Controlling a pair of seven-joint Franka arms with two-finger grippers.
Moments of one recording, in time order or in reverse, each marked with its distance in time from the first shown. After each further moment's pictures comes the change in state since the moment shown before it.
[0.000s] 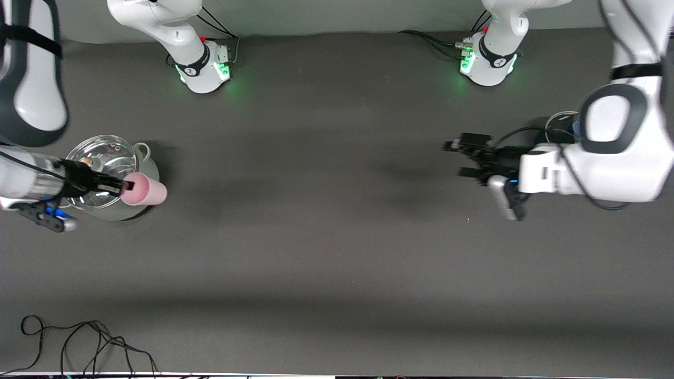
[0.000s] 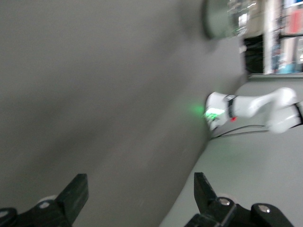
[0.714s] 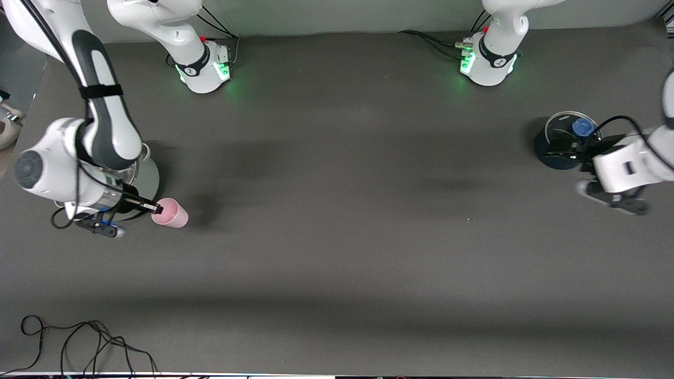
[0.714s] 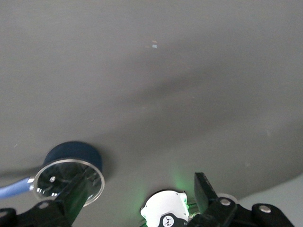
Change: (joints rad) left arm 0.094 -0.041 0.018 0.148 0.578 -0.116 -0.209; right arm 0.005 0.032 0.002 -0.441 -0.005 0.660 -0.149
